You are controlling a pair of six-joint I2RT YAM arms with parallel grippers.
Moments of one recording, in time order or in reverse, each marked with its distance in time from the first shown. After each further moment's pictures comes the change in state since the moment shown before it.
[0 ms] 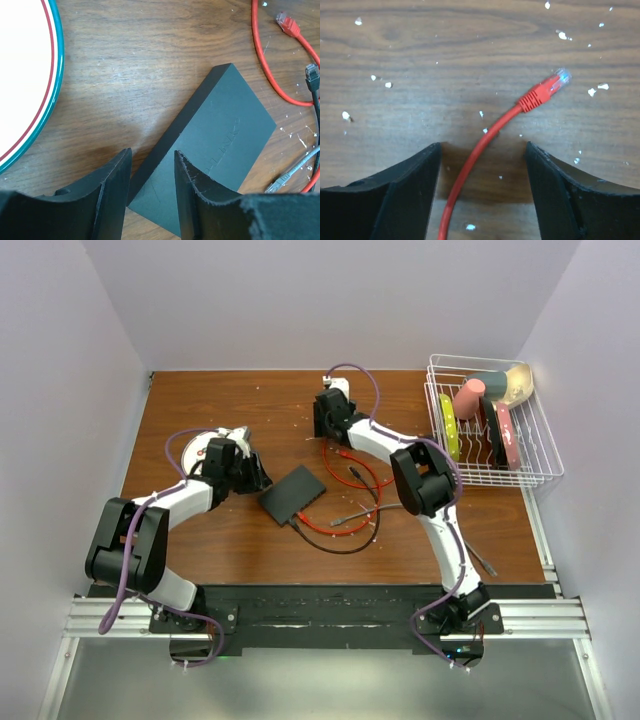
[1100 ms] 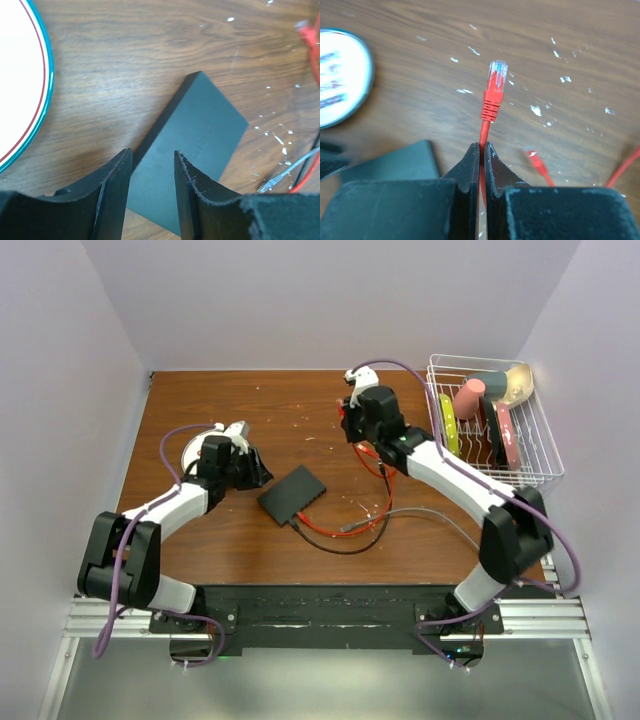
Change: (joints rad) left arm 0.000 -0.080 -0.002 -0.004 0.029 0.000; right arm 0.019 -0.726 -0.531 0.045 -0.243 -0.188
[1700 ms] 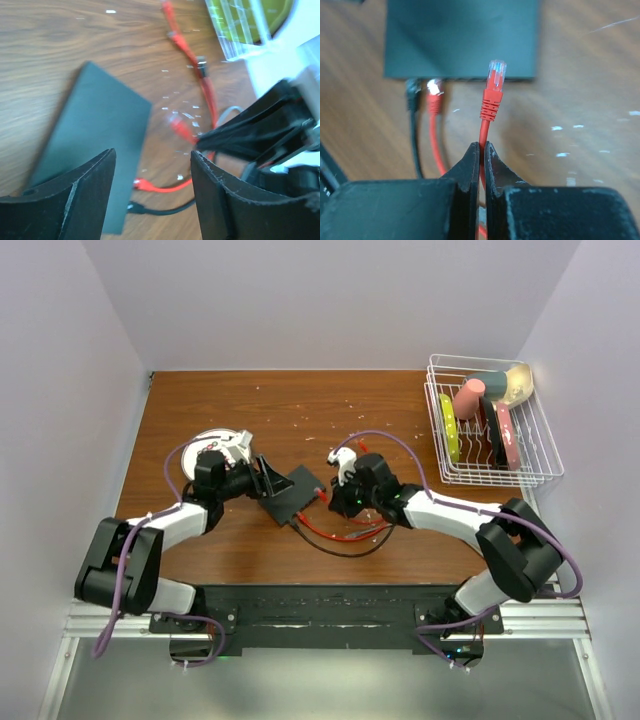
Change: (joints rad) left arm 0.000 -0.050 -0.201 0.434 0.365 -0.195; right arm 0.117 -0.141 -0.526 0.187 -0.364 -0.034
